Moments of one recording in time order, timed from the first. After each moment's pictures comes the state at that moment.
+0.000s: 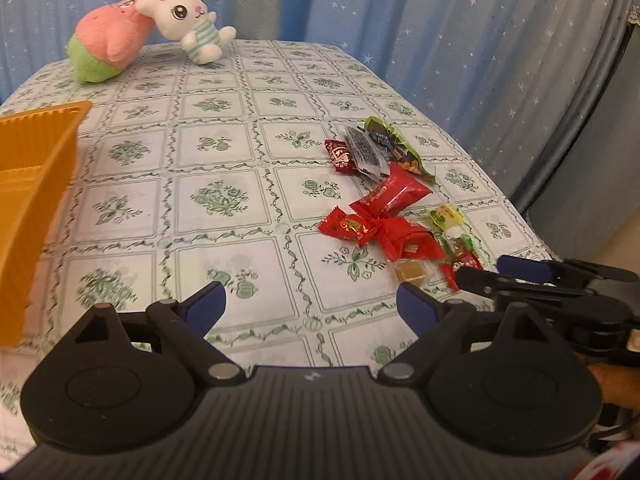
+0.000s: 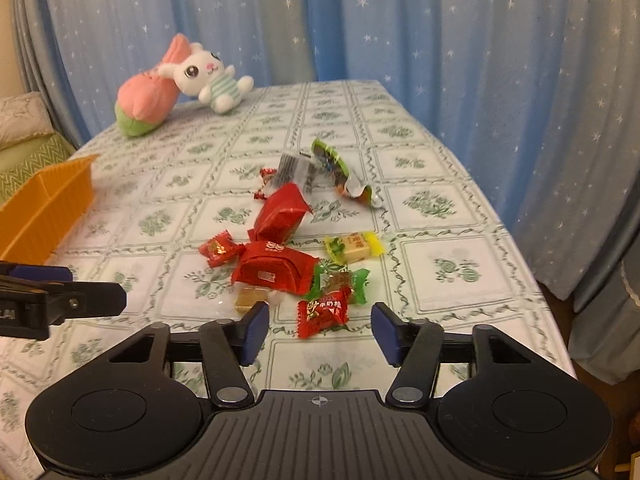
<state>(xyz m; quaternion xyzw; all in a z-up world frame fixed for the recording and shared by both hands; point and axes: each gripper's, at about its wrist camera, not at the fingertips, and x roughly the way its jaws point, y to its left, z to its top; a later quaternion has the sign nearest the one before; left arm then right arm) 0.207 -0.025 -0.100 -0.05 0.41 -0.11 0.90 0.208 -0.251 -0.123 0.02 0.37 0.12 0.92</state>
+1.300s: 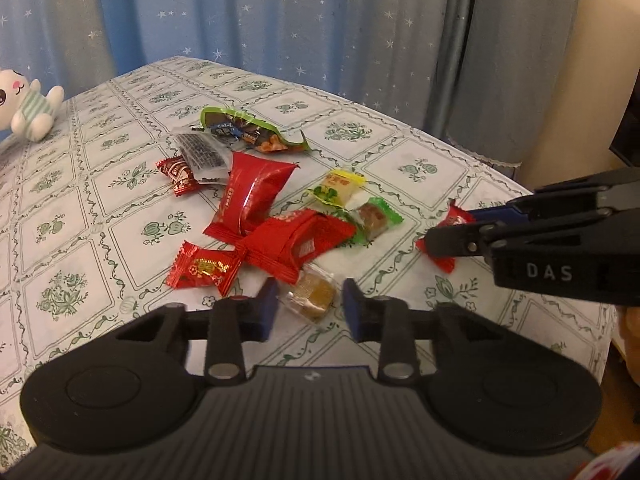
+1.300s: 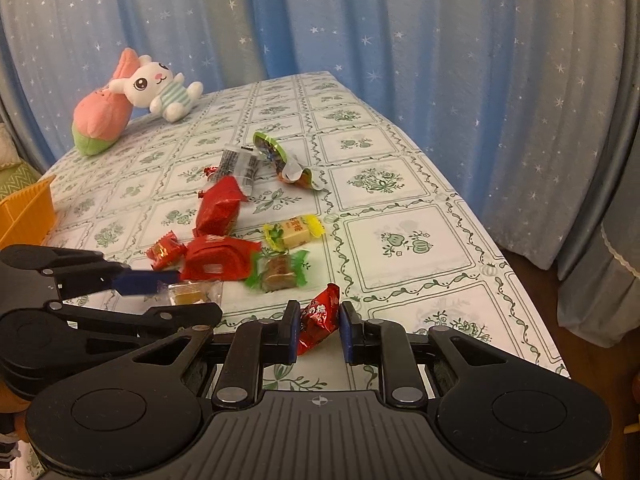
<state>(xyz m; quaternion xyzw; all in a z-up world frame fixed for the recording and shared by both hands) 0.241 -0.113 -0.142 0.11 0.37 -0.28 0.88 0.205 -0.284 -0.134 0.06 0.38 0.07 0.92</state>
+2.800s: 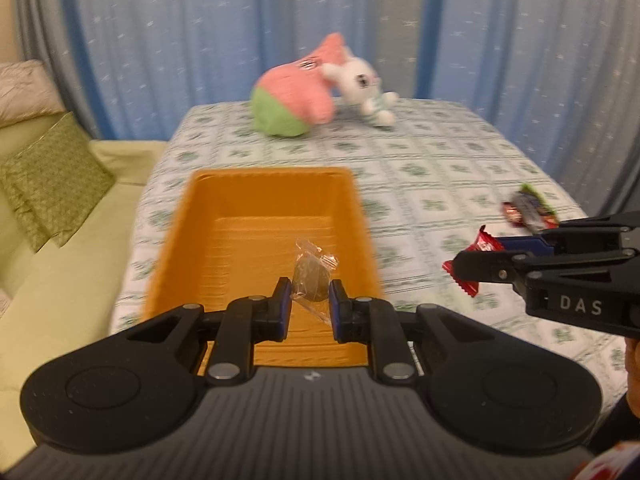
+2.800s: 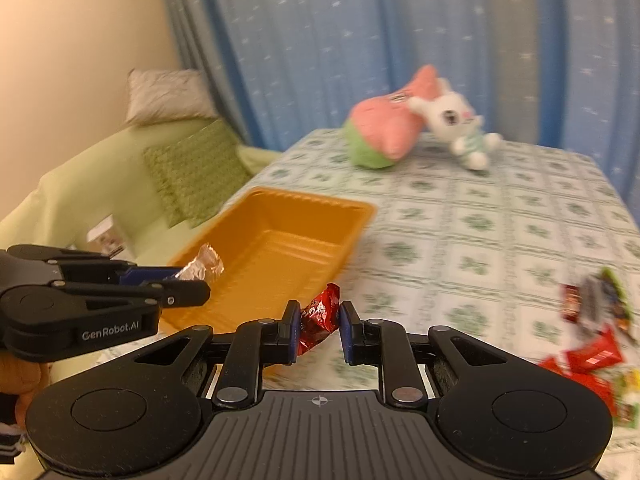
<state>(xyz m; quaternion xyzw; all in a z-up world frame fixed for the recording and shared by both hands) 0.152 0.193 -0.016 -0.01 0.37 0.02 0.93 0.202 -0.007 -0.026 -0.01 0.35 0.35 0.87</state>
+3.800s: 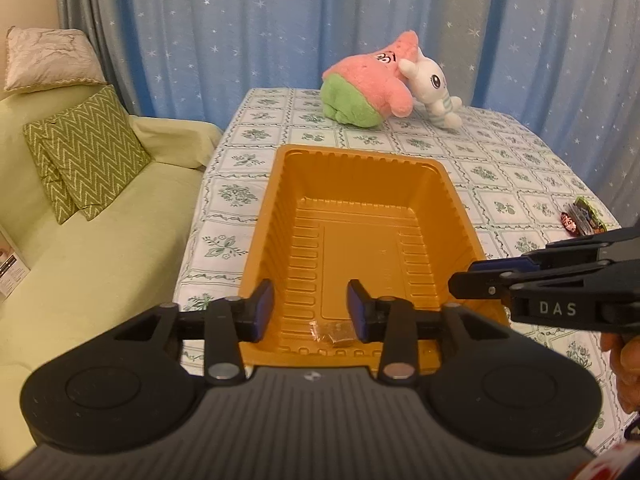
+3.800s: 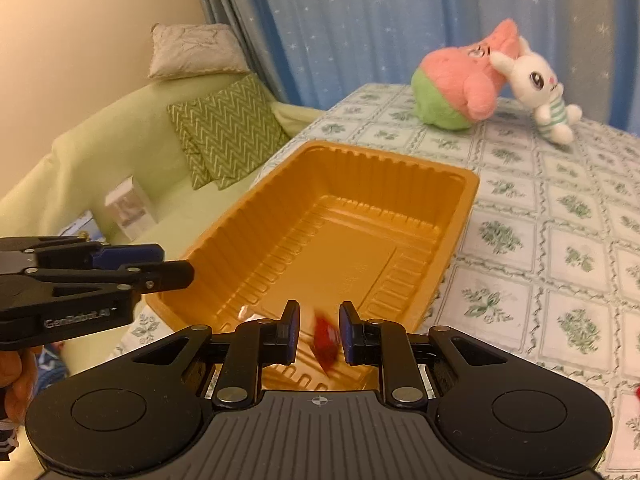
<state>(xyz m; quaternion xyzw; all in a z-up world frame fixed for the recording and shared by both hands) 0.137 0.275 -0.037 -0.04 0.37 0.06 0.93 0.230 0.086 -0.072 -0.03 0.39 0.38 0.84</state>
